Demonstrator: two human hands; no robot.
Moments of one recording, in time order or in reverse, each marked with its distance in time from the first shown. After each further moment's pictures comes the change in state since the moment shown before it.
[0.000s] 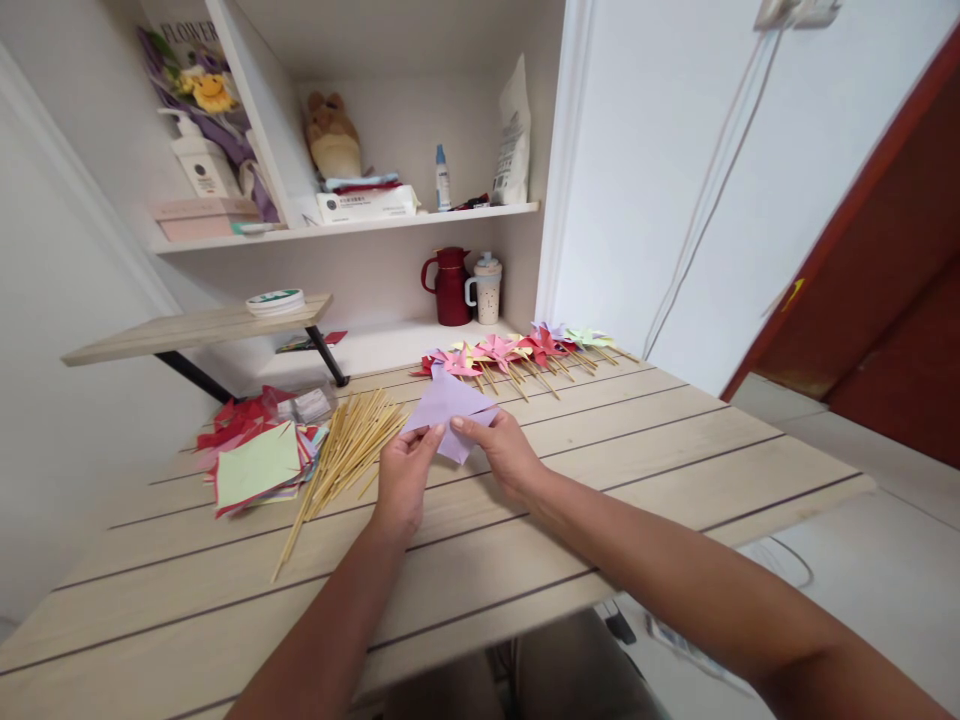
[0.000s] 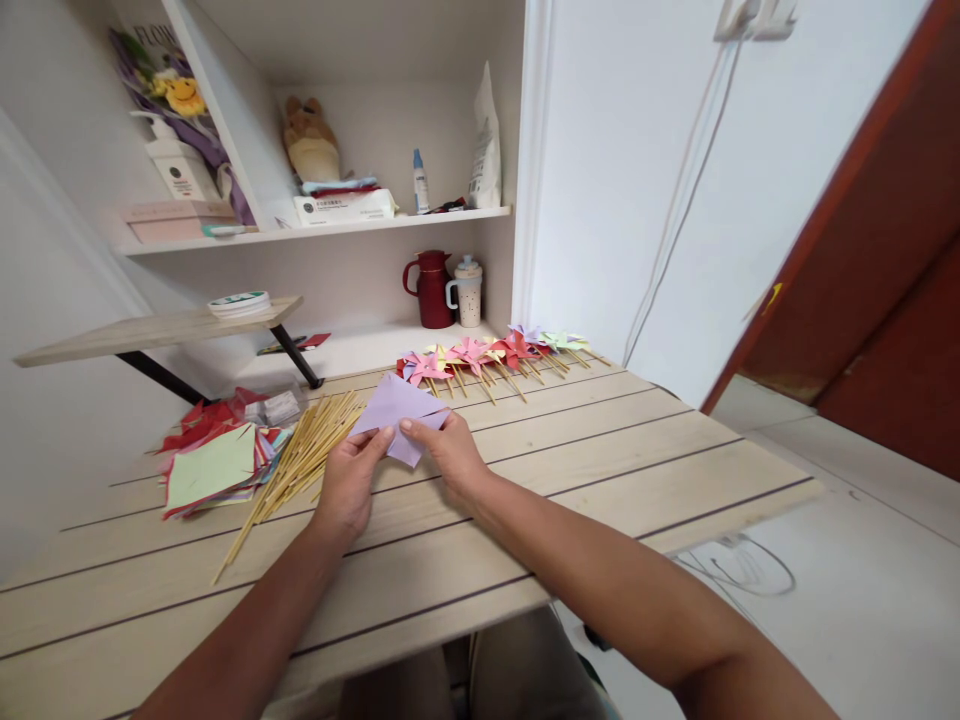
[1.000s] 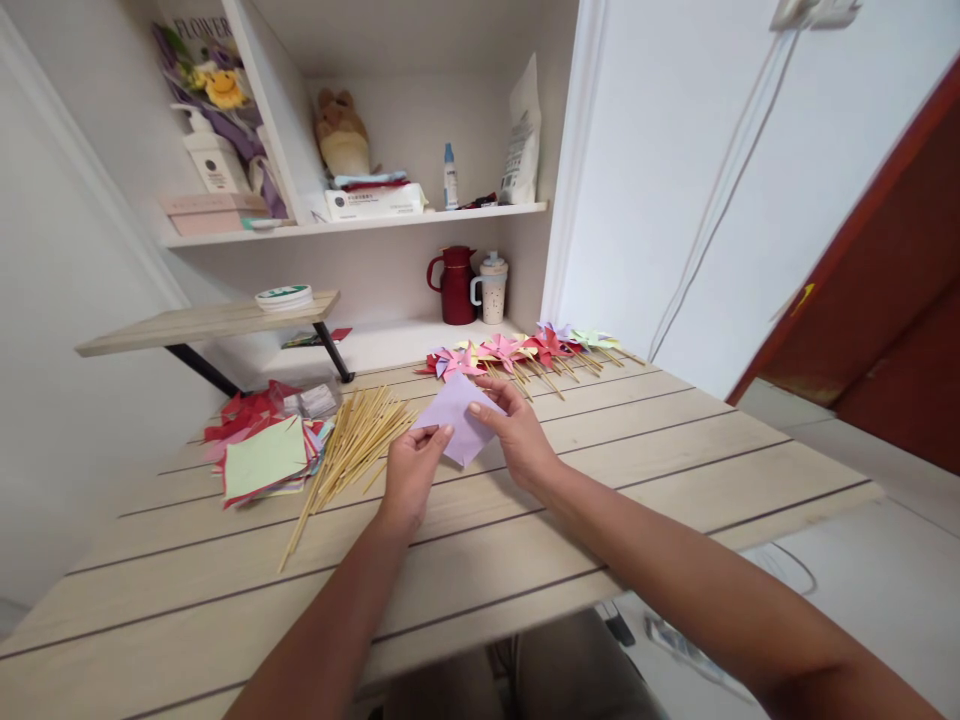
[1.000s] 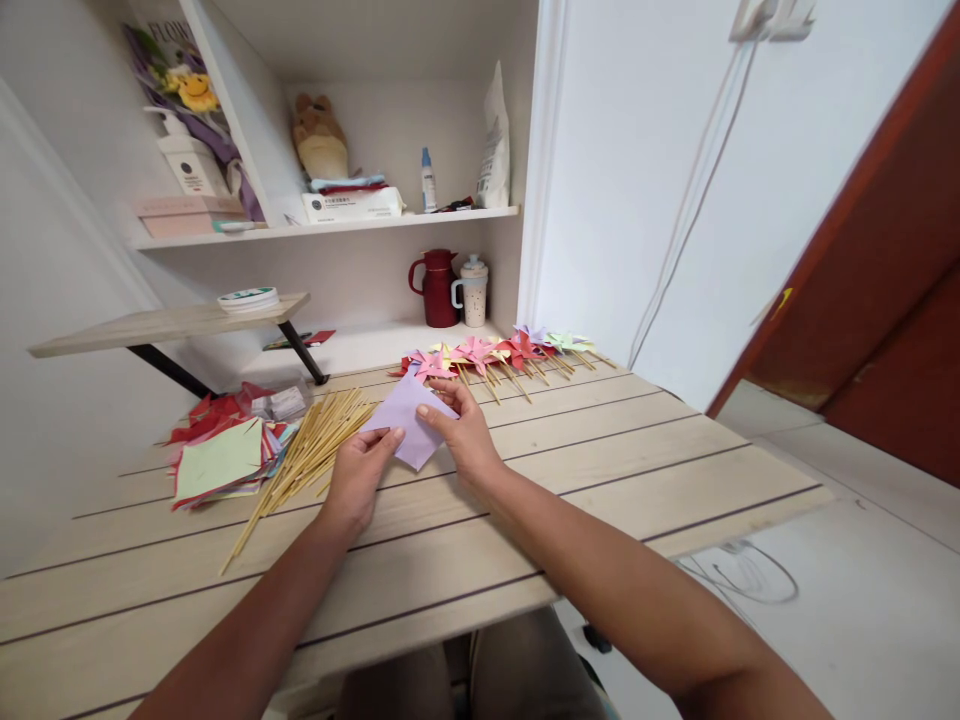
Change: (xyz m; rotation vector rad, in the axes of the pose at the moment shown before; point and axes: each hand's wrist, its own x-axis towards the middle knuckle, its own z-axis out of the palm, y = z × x) left_hand 0.003 -0.003 -0.004 0.081 0.014 -0.074; right_hand 0.008 -0.008 -0.011 -0.104 0.042 -0.157
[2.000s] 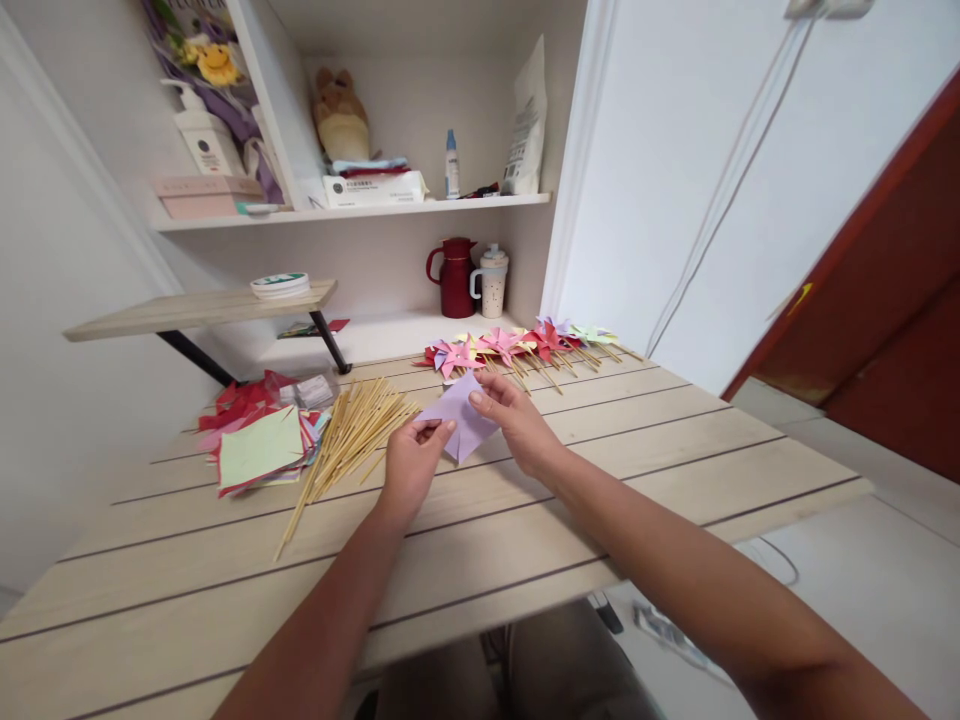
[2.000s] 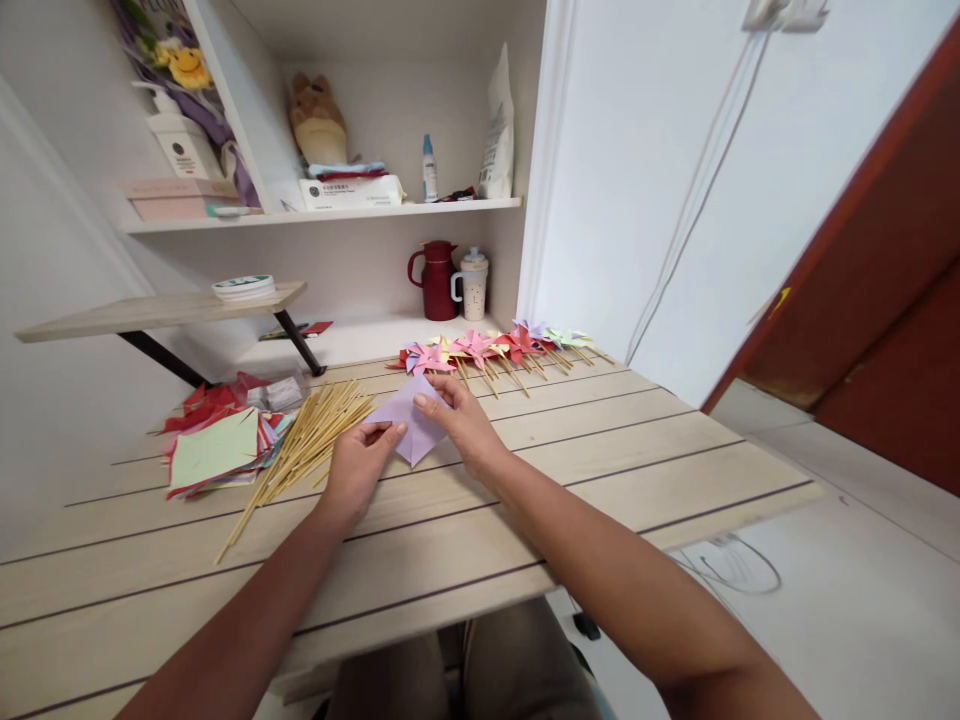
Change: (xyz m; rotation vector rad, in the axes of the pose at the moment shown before) left_hand 0.000 0.003 0.000 0.197 -0.004 0.096; right_hand 0.002 -0.015 -0.006 -0.099 -0.181 0.053
